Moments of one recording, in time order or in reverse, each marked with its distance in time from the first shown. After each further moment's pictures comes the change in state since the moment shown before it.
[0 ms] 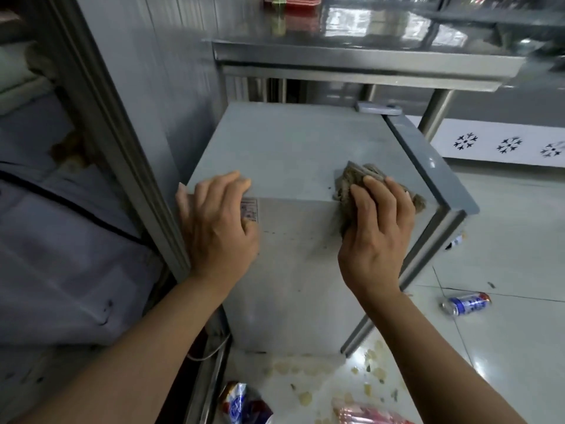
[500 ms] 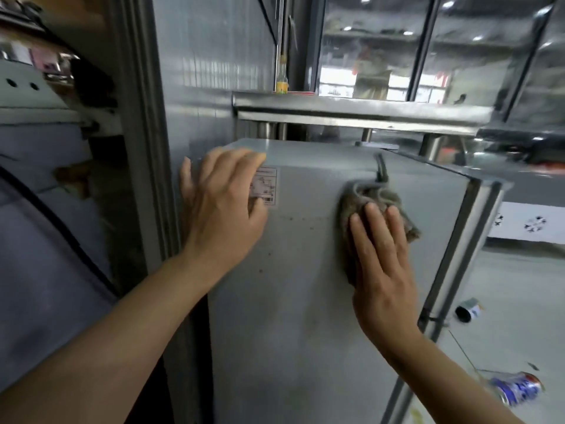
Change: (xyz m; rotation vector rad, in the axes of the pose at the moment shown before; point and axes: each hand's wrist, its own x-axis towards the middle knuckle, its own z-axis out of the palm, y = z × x) left_hand -0.018 -0.036 0.022 -0.001 0.199 0.218; right_hand -0.089 0.020 0.046 0.058 0.121 -0.304
